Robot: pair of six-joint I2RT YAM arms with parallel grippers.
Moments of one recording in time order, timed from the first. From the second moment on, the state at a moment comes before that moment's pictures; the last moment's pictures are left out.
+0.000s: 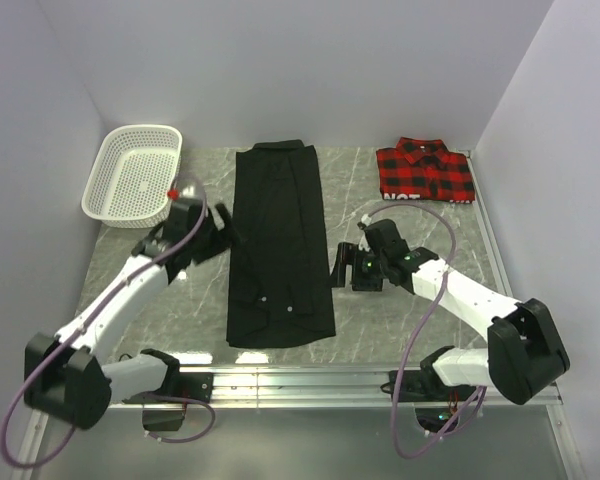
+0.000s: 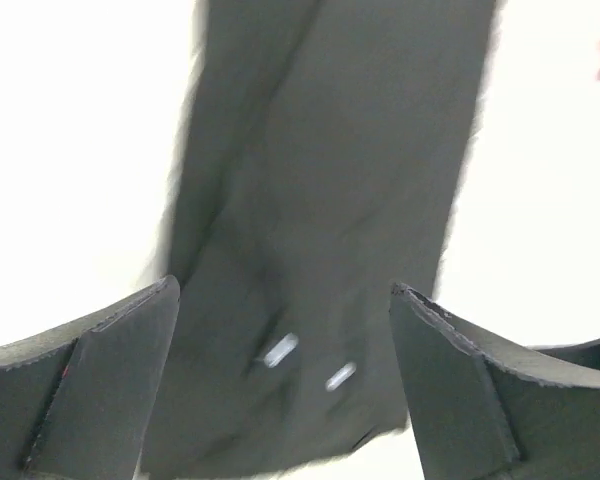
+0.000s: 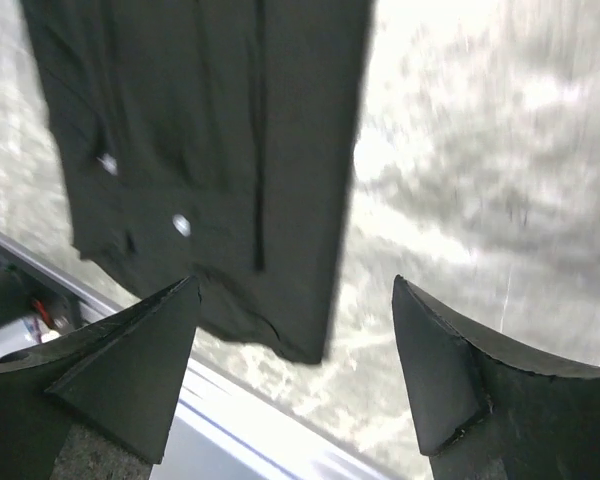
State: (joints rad) left arm -0.35 1.20 0.94 -0.46 -0.03 -0.76; right arm 0.50 1.28 0.74 -0.38 -0.27 0.59
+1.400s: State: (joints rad) left arm -0.51 1.19 0.55 -0.70 0.09 -0.93; right arm 0.81 1.56 0.80 -0.52 -0.18 0.77
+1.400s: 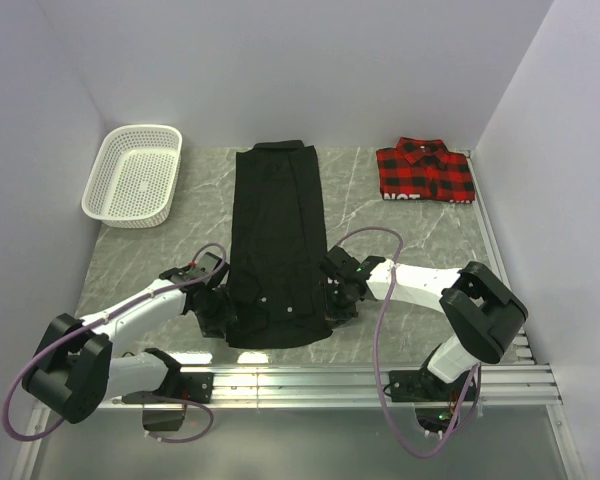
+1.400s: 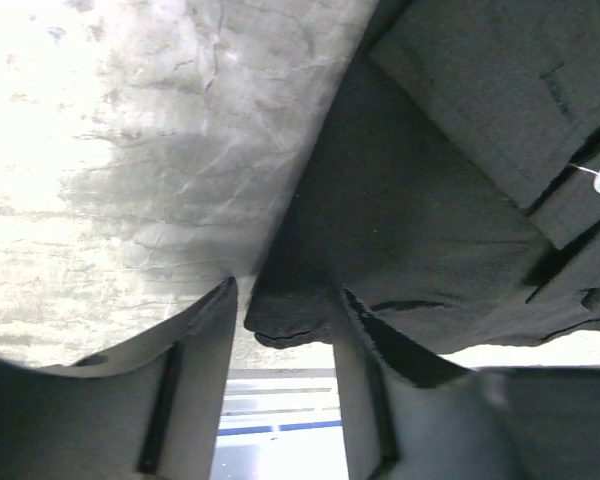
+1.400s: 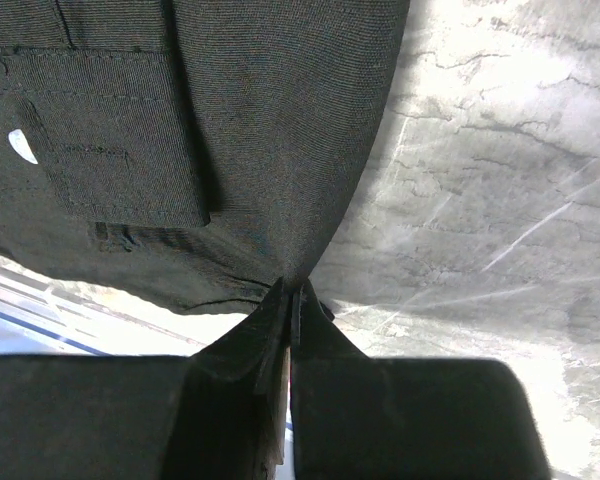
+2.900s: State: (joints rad) left arm -0.60 1.02 0.74 -0.82 0.10 -0.96; right arm 0.89 1.33 0.91 -0.72 -0.08 0.69
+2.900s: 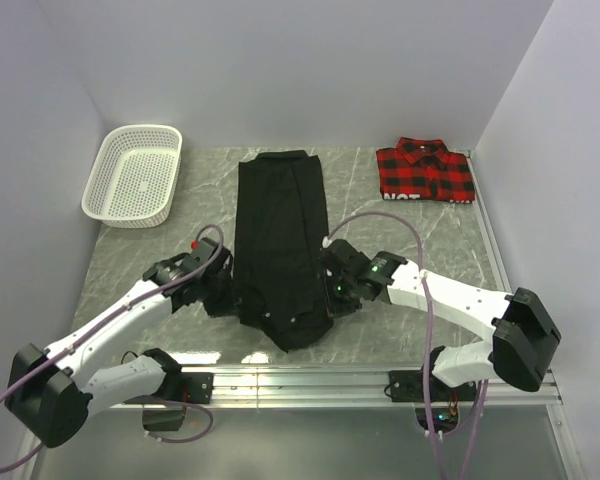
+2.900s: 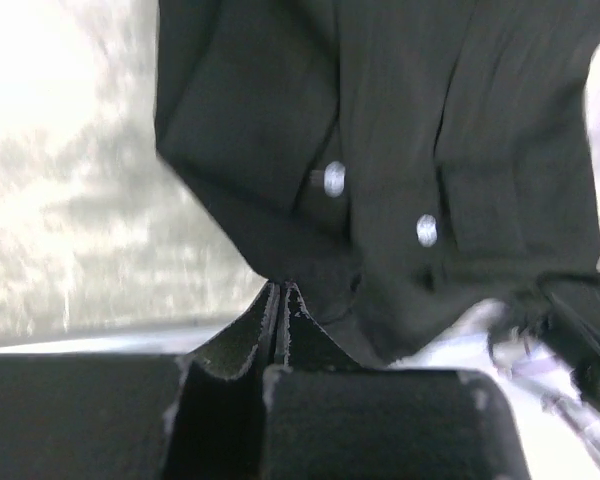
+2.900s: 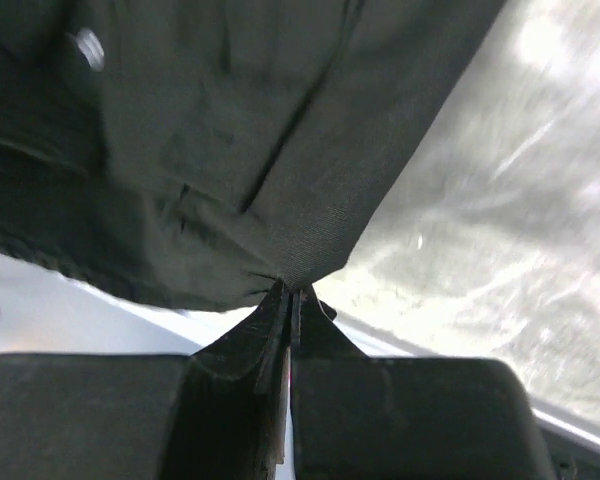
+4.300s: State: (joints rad) left arm -0.34 1.90 1.31 -0.31 -0.30 -0.77; right arm 0.49 2.02 1.57 -0.51 -0.05 0.44
